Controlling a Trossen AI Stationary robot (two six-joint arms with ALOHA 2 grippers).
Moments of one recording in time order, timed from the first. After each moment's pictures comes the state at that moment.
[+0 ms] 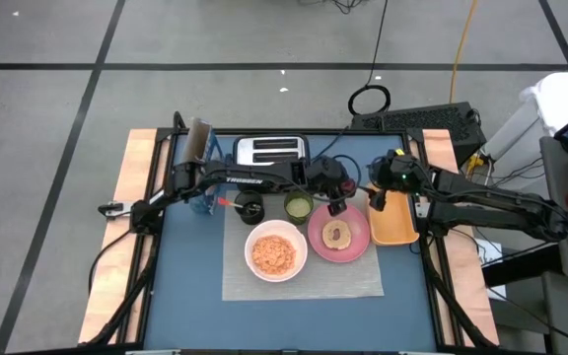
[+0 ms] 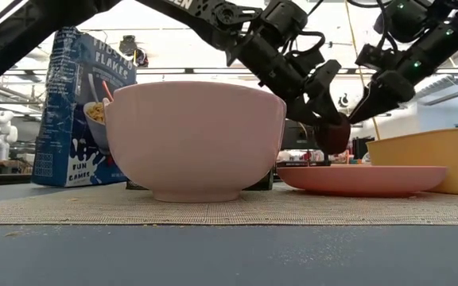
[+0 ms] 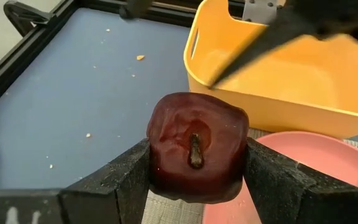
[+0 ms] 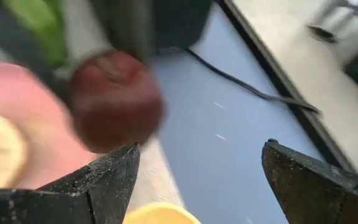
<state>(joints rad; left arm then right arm) 0.13 2.29 1.91 -0.25 -0.08 -0.09 -0.41 0.70 0.42 -0.39 0.12 -0.18</state>
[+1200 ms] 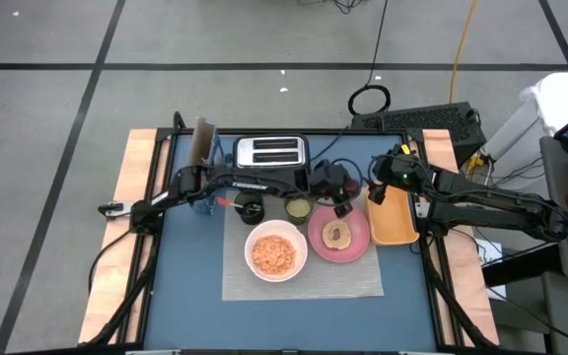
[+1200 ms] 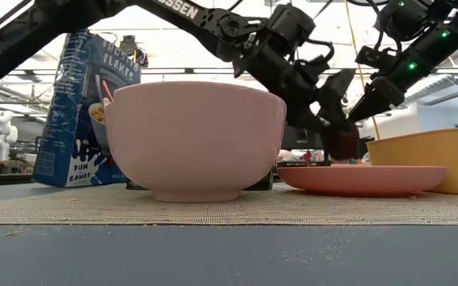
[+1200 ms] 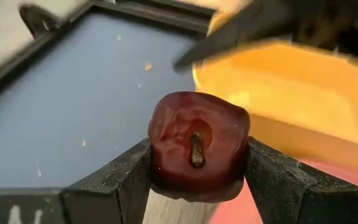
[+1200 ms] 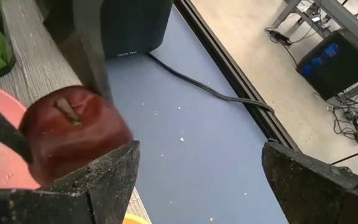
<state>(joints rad) 0.11 2.35 1.92 -0.14 -0.16 -0.16 -0.41 0.70 0.42 -0.36 0.28 -0.20</state>
